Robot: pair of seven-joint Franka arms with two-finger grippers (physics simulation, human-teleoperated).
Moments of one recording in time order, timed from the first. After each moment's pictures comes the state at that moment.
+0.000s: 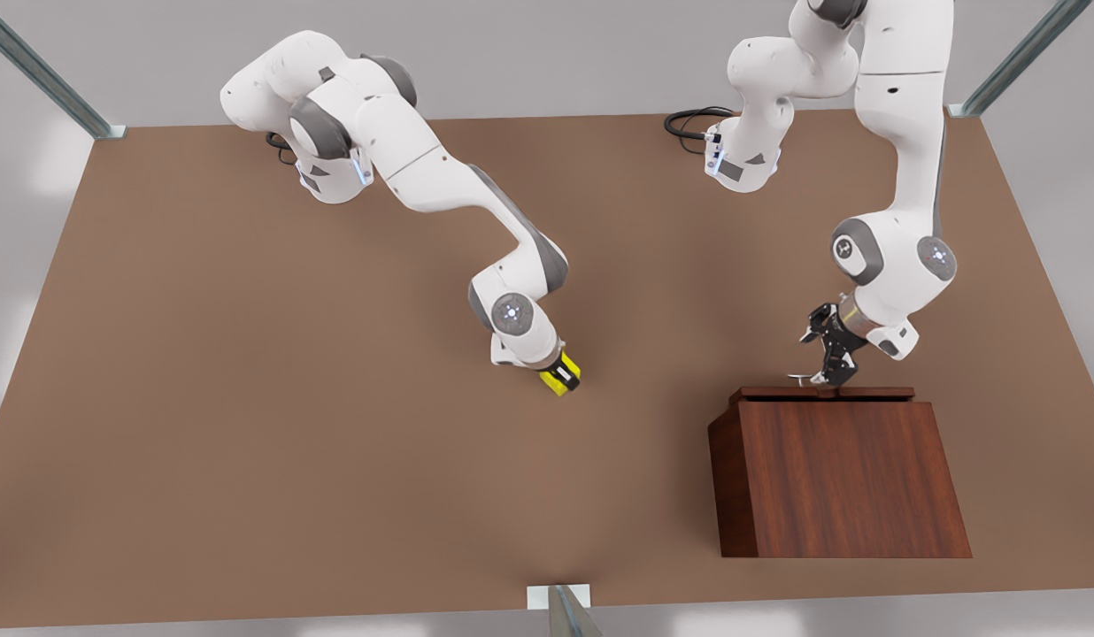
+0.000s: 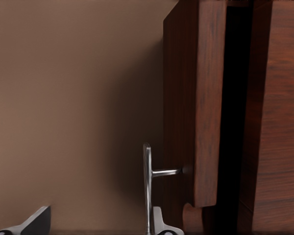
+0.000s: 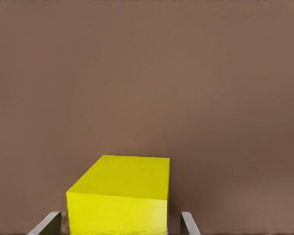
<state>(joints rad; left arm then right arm) -0.14 0.18 0.16 -2.23 -0.39 2.53 -1.18 0.84 0.87 -0.13 -1.33 0.39 2.32 1.34</state>
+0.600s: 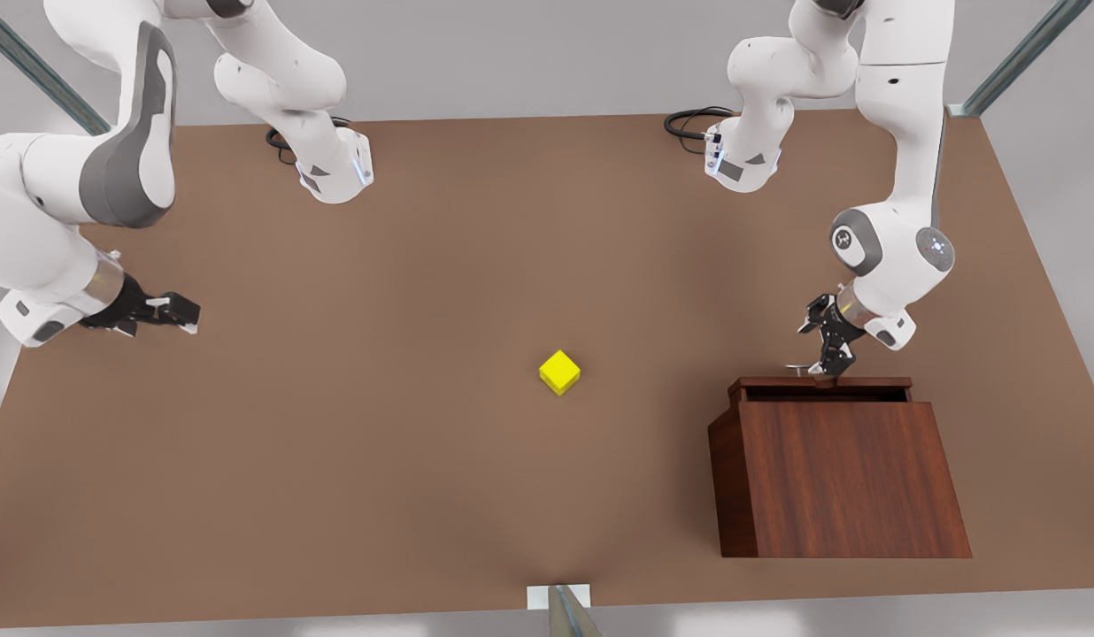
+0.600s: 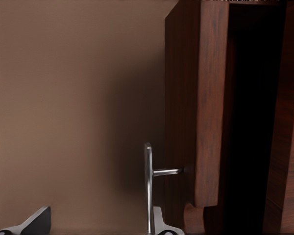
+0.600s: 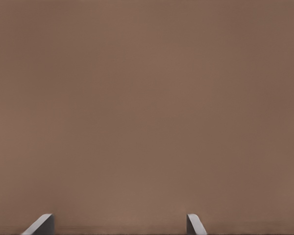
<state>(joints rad) -0.14 0.14 0.16 -2.29 -0.39 2.53 -1.17 -0.07 0.11 0.02 -1.56 -0.03 1.62 -0.09</state>
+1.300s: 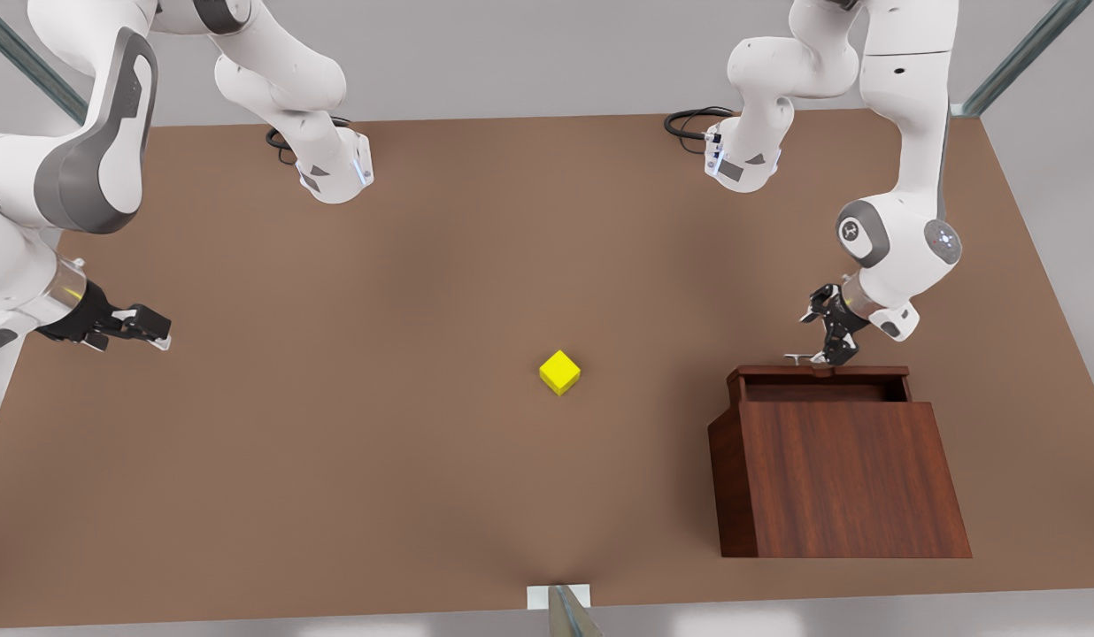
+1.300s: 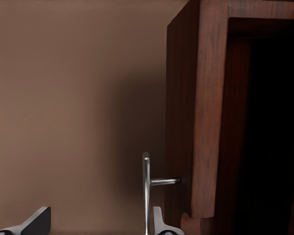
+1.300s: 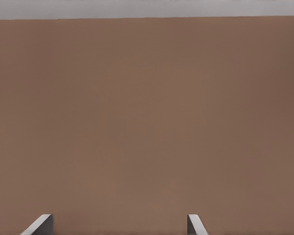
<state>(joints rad) -0.14 0.09 0.19 -2.33 -0.39 2.49 -1.17 -0.12 0.17 0.01 -1.43 0.00 1.64 -0.09</state>
